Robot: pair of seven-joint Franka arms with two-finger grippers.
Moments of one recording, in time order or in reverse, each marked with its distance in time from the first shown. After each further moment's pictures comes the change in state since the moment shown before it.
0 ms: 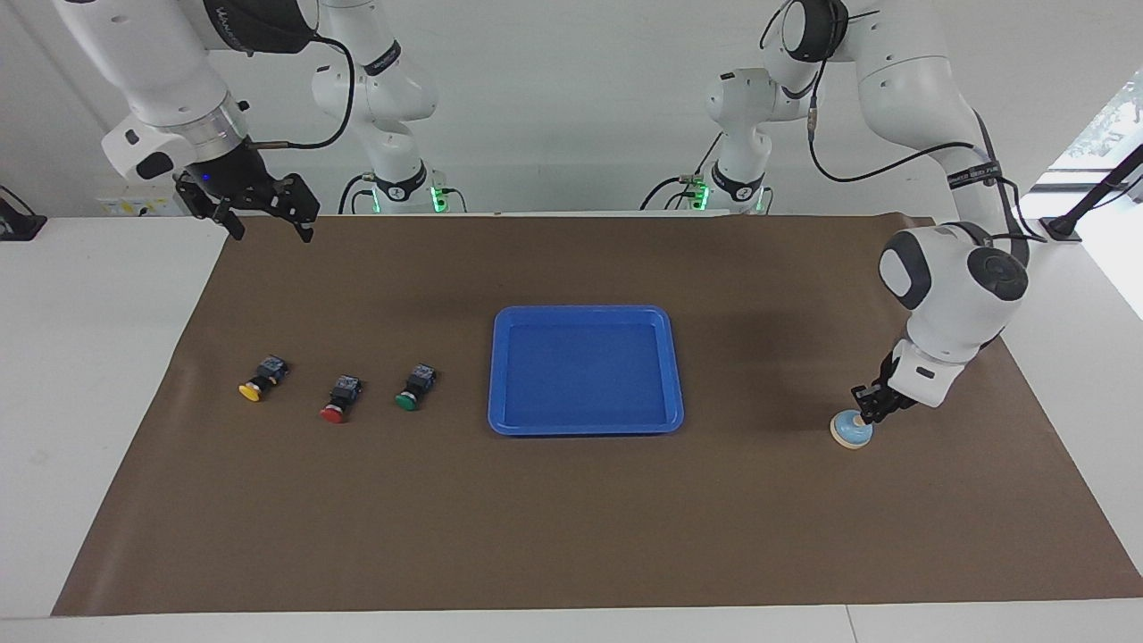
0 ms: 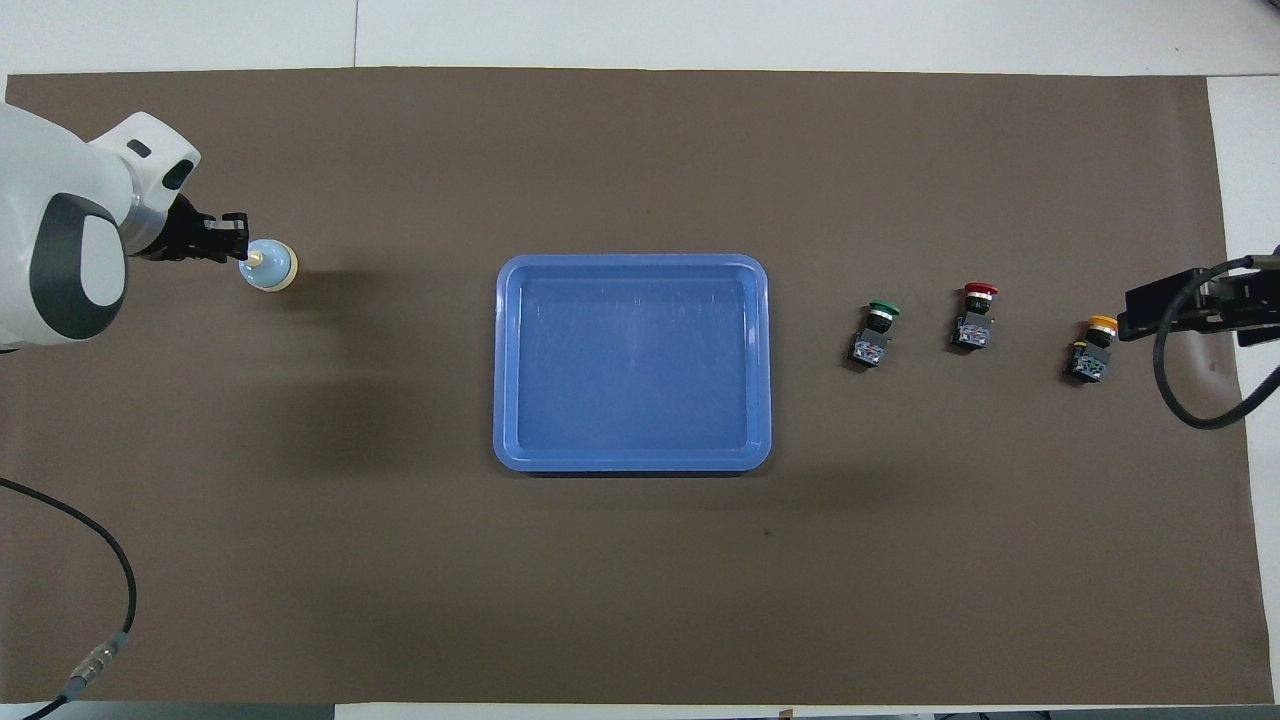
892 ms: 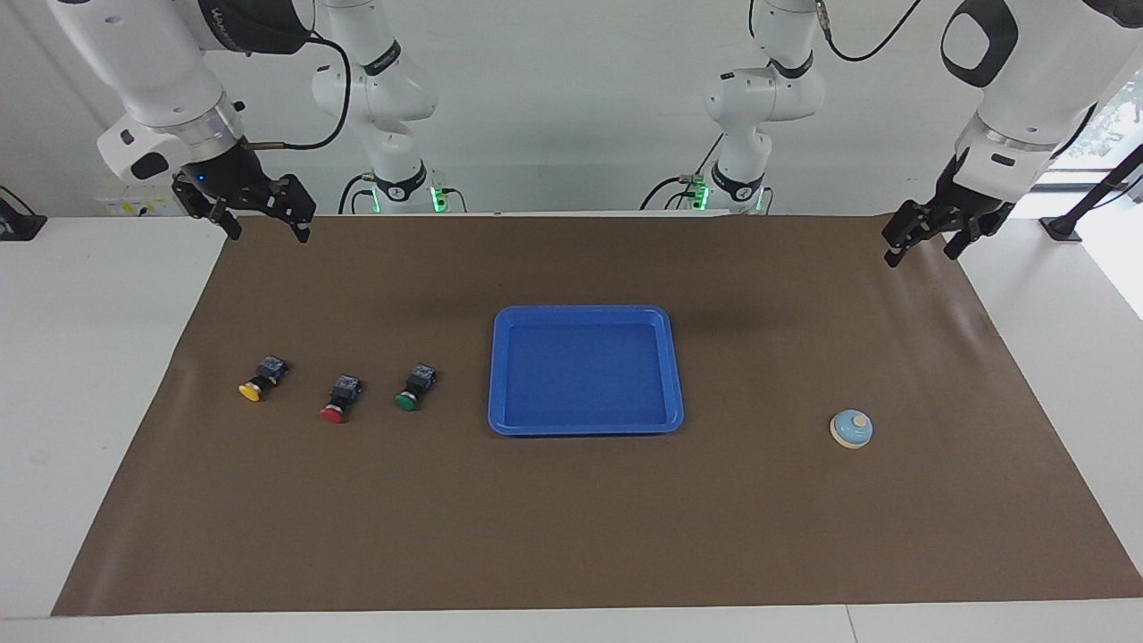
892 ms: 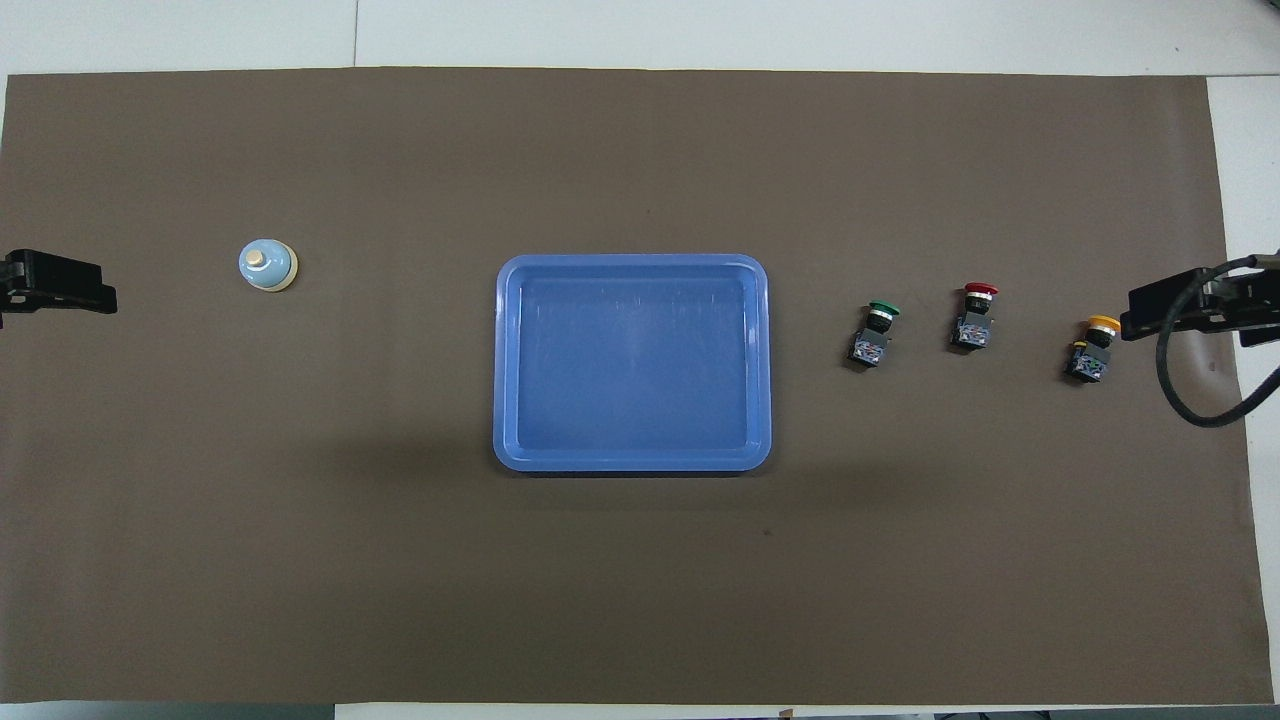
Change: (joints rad) left arm -0.002 -0.431 -0.002 0.009 0.000 -0.466 -0.001; right arm -0.008 -0.002 0.005 -0.014 0.000 0.018 0.000
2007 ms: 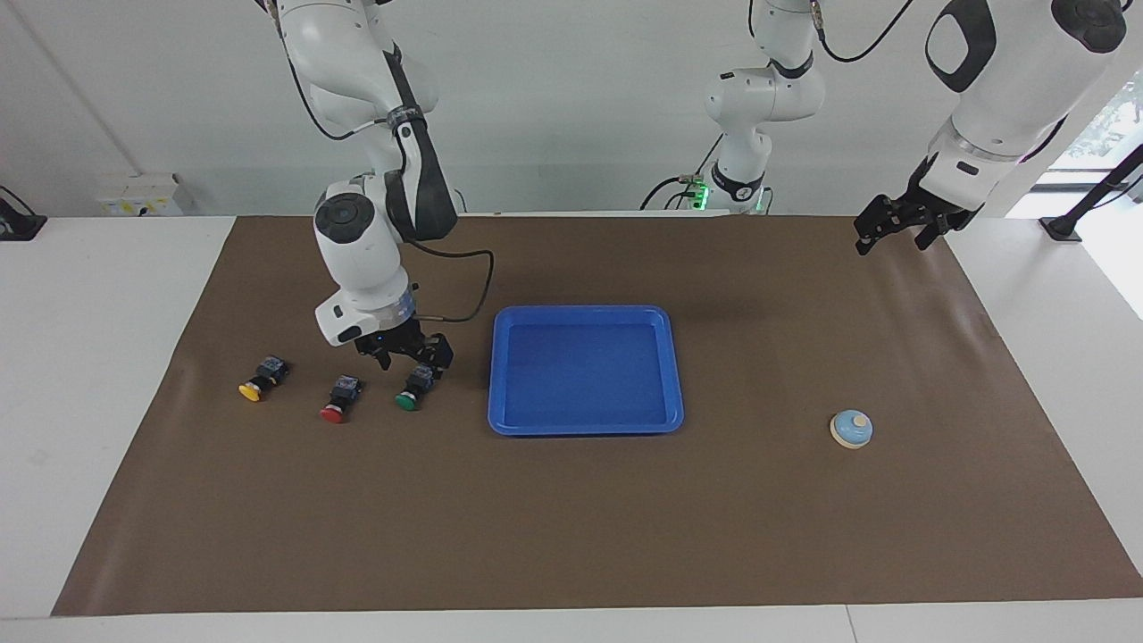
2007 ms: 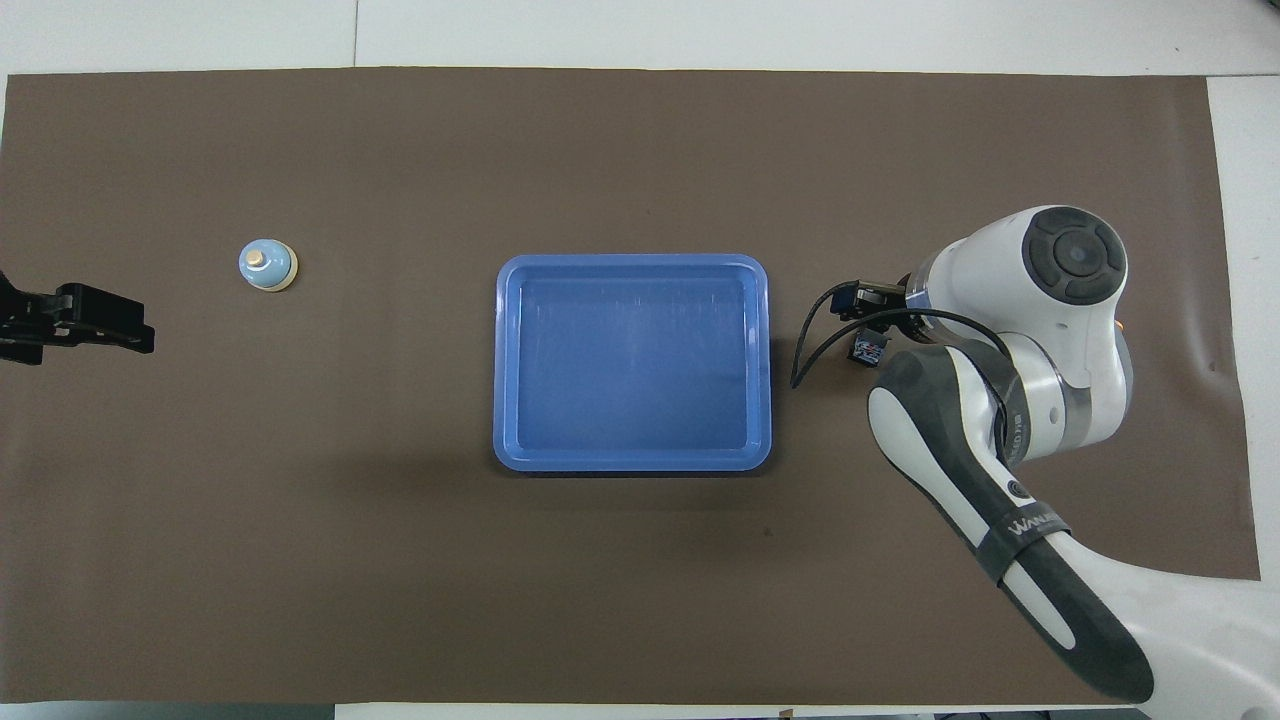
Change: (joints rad) left arm -0.014 0.006 -0.019 -0.002 -0.007 -0.101 0.001; right arm 0.216 0.228 0.011 -0.439 0.000 0.789 0.401
